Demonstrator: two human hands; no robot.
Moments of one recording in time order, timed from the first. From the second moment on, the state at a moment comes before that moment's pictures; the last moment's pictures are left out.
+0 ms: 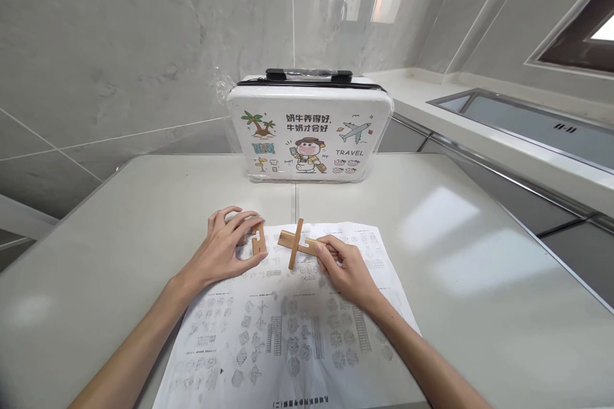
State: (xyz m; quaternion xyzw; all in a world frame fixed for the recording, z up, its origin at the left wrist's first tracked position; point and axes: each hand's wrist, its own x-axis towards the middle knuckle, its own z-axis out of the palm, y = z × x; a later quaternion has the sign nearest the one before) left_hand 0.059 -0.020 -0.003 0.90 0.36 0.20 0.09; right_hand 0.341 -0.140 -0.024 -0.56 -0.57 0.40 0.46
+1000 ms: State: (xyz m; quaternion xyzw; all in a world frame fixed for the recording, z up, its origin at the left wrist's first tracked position) left_hand 0.101 -0.060 -0.019 0.37 0.21 0.31 0.85; right_hand 0.340 -0.141 -0.021 -0.44 -0.55 0.55 0.44
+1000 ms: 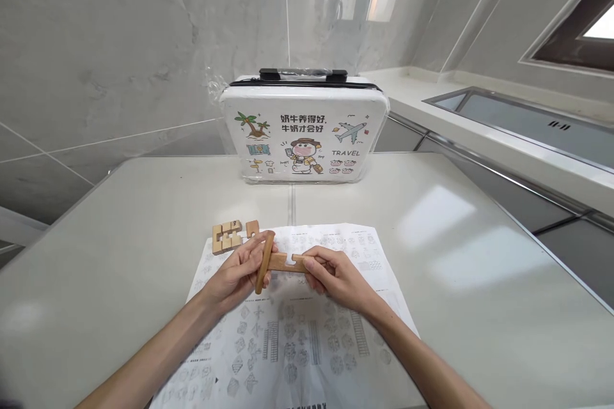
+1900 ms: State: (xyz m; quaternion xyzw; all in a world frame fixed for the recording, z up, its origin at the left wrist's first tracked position) left_hand 0.094 -0.050 0.024 0.63 0.44 0.41 0.49; right_hand 0.343 -0.137 -0.022 -0.55 -0.51 0.43 0.50
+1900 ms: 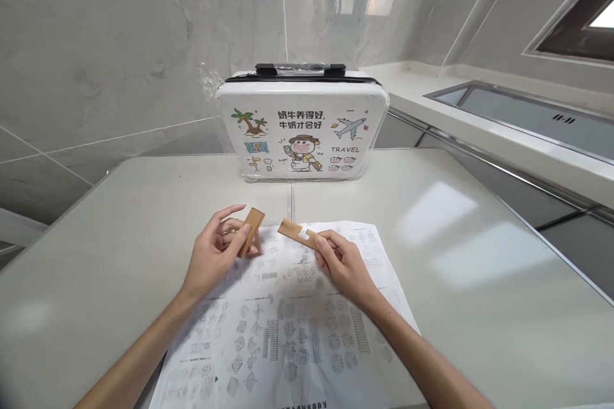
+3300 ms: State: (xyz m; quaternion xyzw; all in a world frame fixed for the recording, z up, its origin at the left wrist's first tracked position) left_hand 0.128 -0.058 0.016 0.84 0.53 0.04 0.12; right_hand 0.307 -0.106 -0.009 -0.72 -0.57 0.26 0.30
